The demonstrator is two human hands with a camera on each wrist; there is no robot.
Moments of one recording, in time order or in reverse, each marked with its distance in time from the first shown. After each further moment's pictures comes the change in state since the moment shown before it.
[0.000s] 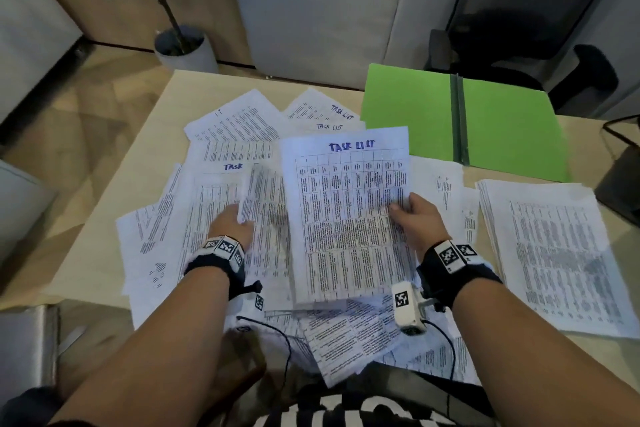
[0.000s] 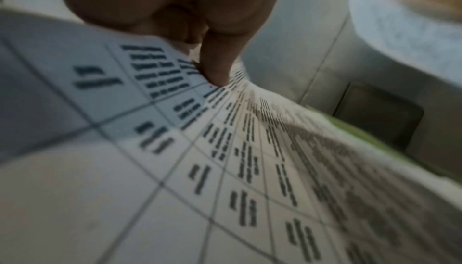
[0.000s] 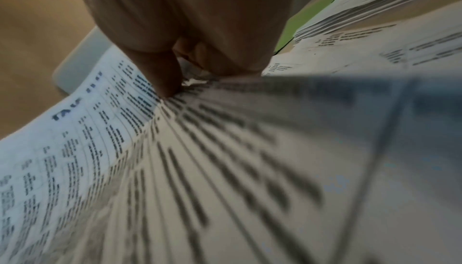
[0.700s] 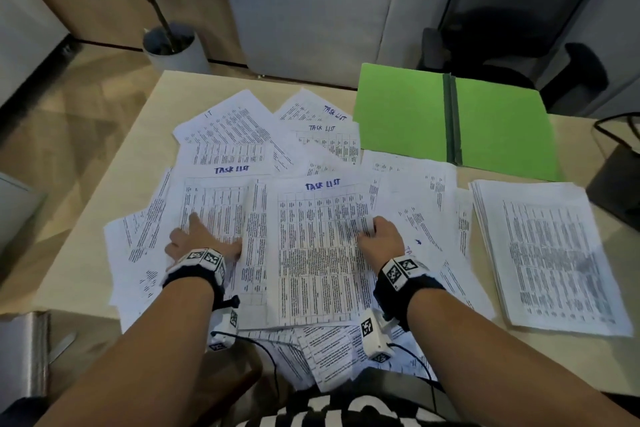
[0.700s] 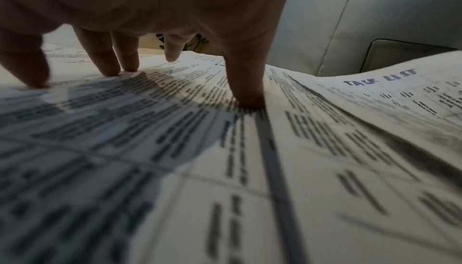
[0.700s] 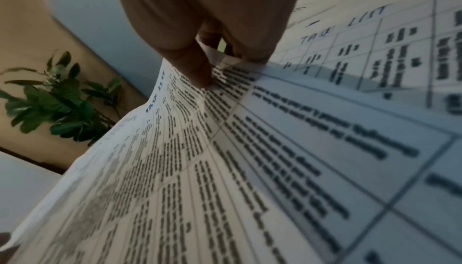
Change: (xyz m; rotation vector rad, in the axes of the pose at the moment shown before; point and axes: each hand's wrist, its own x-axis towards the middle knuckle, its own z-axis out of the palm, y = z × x) left_hand 0.019 -0.032 -0.004 0.328 0.047 -0.280; right_hand -0.004 0.029 0.047 -0.555 0.015 0.076
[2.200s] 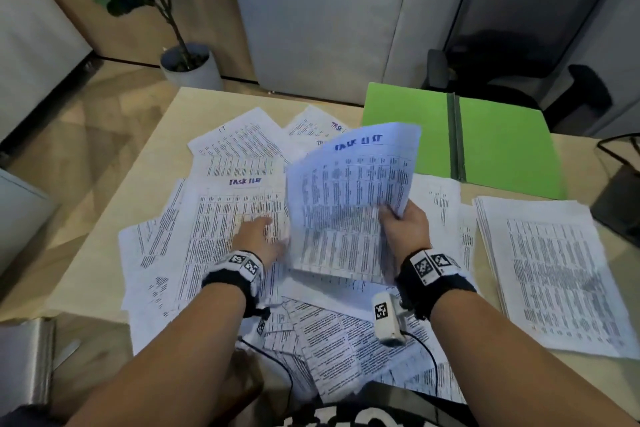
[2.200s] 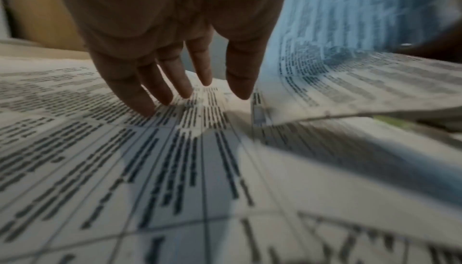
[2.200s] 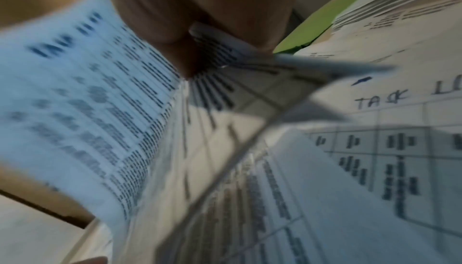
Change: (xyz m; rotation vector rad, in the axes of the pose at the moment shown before) left_hand -0.041 0.046 0.009 -0.181 -0.063 0.475; right_hand -0.005 -0.039 -0.049 0.510 0.174 -0.071
